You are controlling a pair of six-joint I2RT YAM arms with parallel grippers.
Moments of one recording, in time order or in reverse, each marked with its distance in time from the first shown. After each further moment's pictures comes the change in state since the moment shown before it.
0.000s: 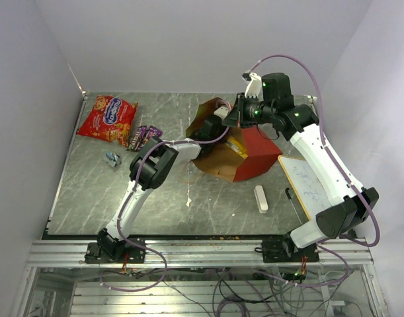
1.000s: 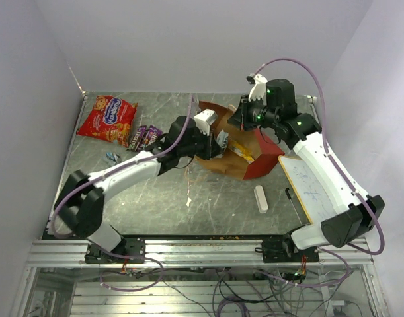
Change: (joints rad) left arm -0.043 -0.809 -0.526 -0.328 0.364 -0.181; right arm -0.006 -0.089 -0.135 0.119 0.098 -0.080
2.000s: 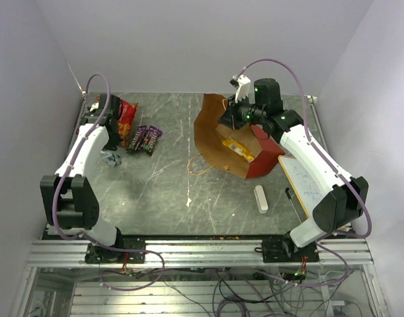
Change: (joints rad) left arm 0.659 -0.082 0.223 -0.974 -0.695 -0.076; right arm -0.005 0.140 -0.016 0.153 -0.127 -0.212
